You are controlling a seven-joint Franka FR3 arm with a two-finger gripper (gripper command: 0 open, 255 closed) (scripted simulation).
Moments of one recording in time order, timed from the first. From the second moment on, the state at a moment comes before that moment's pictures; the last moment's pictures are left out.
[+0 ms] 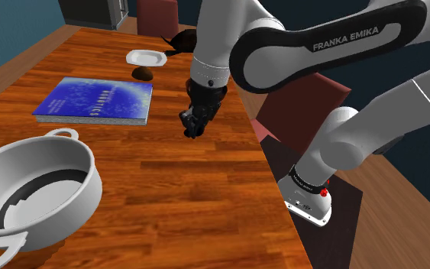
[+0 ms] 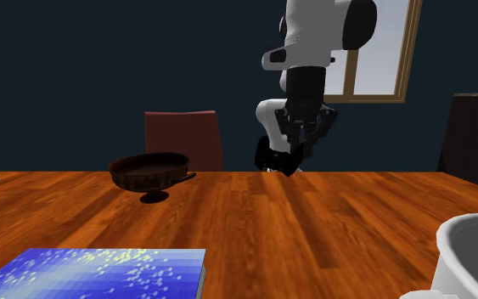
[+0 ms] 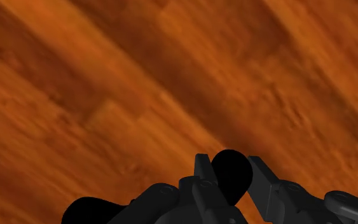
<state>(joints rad) 0.14 -0.46 0.52 -2.45 0.26 2.10 0.54</state>
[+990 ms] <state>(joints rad) 0.09 -0.48 0.40 -2.36 0.21 1.97 0.43</state>
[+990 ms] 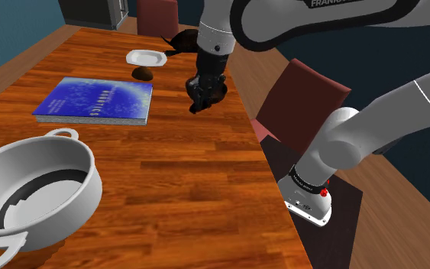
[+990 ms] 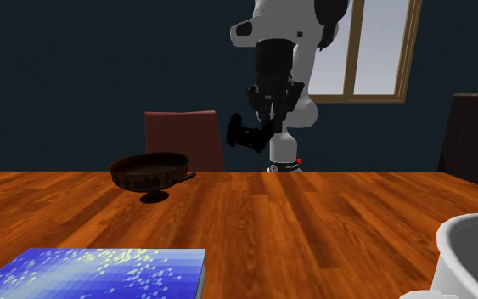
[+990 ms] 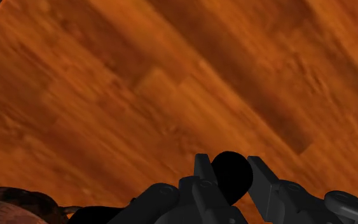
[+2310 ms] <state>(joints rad) -0.11 -0.19 0.12 -2.14 0.07 2.00 0.03</state>
